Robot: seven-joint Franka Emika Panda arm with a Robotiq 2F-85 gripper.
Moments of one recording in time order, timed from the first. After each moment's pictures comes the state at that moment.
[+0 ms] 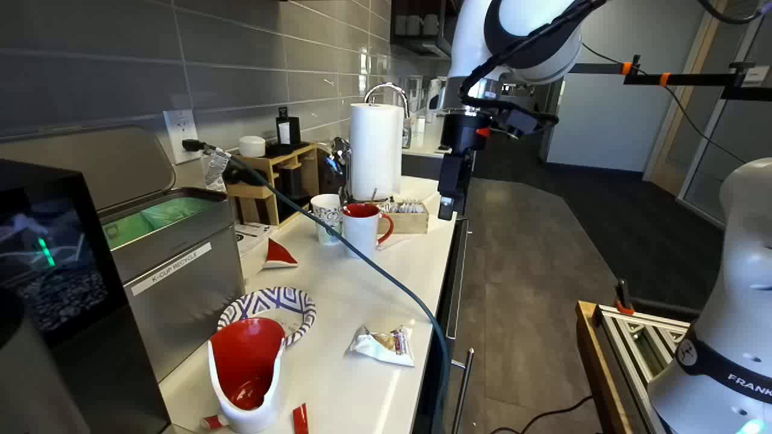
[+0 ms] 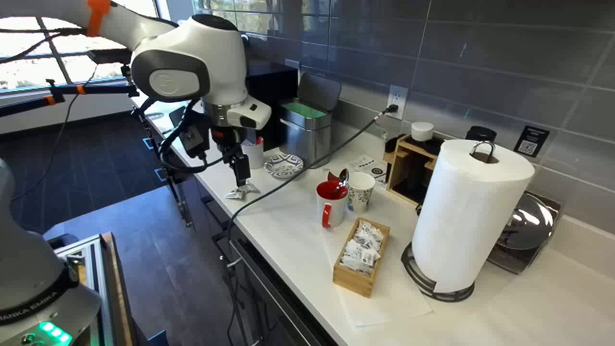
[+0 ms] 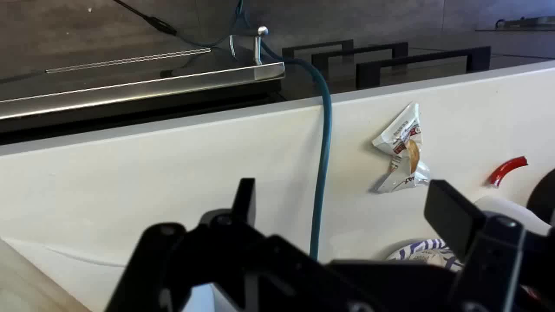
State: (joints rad) arm 0.00 -0.36 -0.20 -2.50 0.15 2.16 -0.21
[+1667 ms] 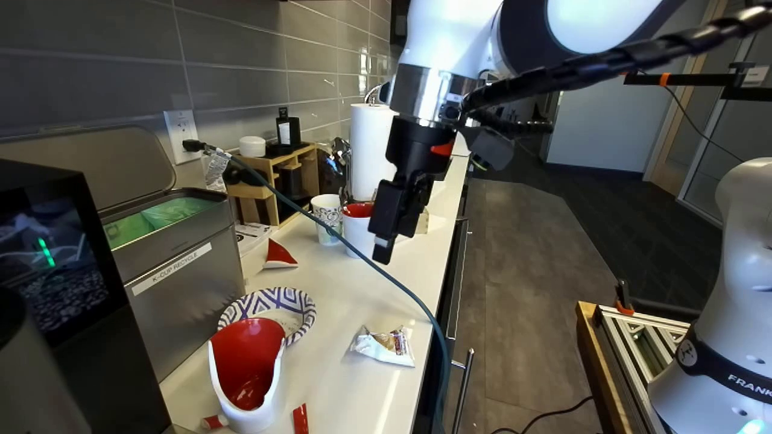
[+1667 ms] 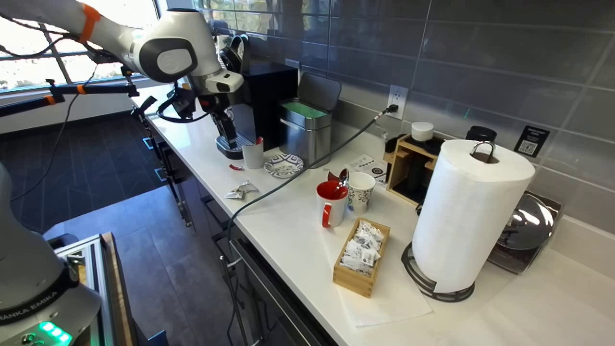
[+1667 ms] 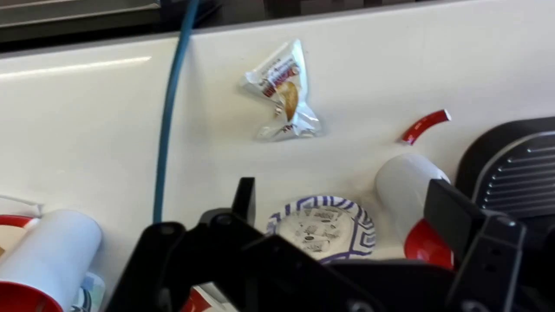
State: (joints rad) arm 0.06 -0.28 0.17 -2.45 0.07 2.37 0.24
